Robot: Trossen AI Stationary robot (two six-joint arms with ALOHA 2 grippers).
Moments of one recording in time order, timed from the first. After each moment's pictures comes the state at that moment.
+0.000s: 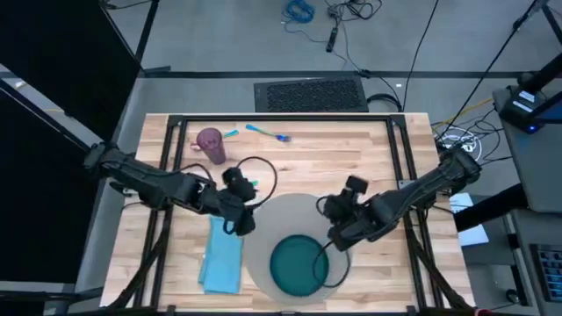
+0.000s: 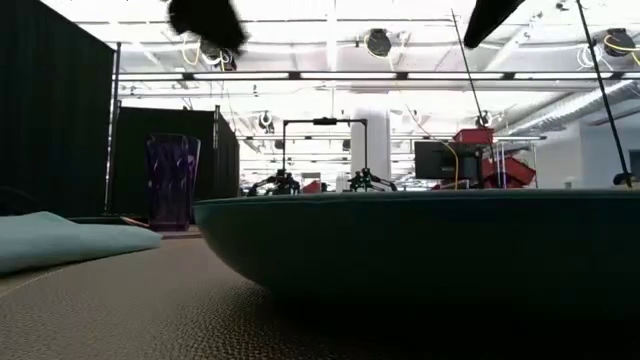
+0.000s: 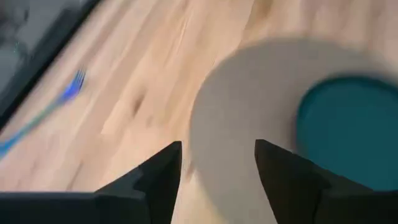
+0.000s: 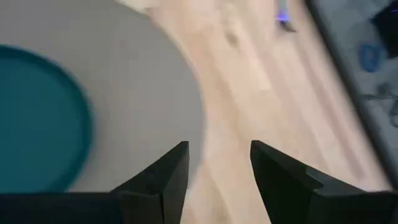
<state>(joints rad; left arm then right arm) -0.34 1.38 1.20 -0.88 -0.47 -0.56 0.51 1.55 1.47 -1.35 0.67 0.83</state>
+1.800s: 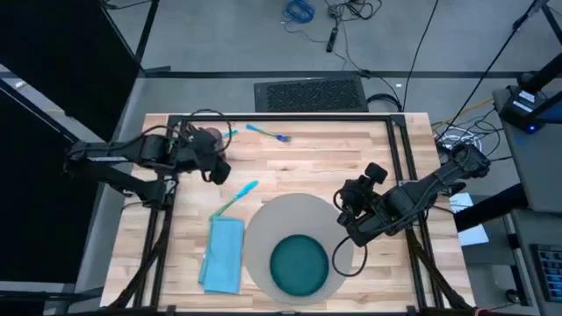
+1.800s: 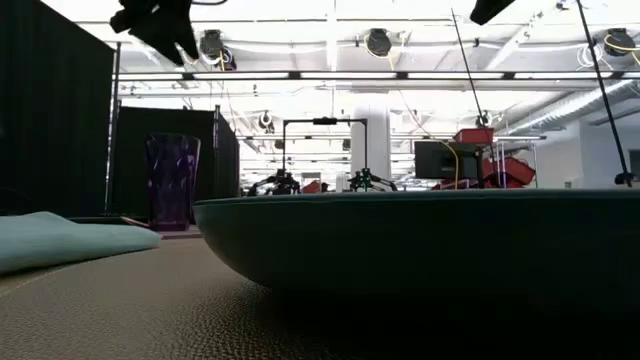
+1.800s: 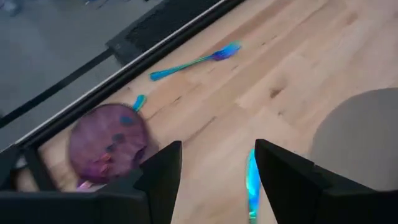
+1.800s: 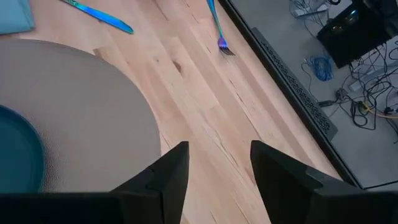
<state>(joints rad) 0.00 1.11 1.23 -1.22 -0.57 -0.73 0.54 1.48 1.46 -1.45 0.81 0.96</state>
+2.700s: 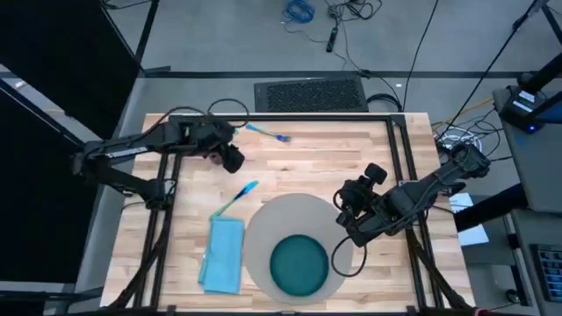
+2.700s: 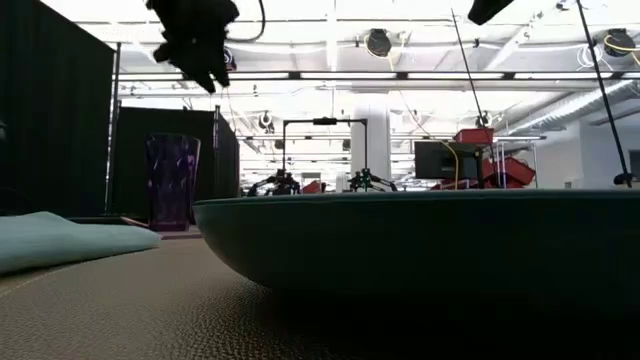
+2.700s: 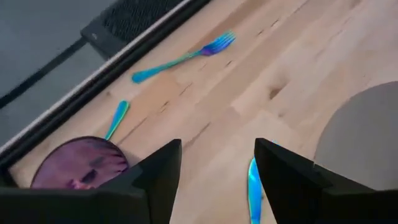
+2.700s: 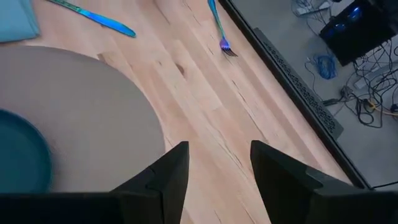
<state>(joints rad) 0.26 1.24 1.23 -1.00 -0.28 -0.42 0.54 1.48 1.46 -1.43 0.81 0.98</state>
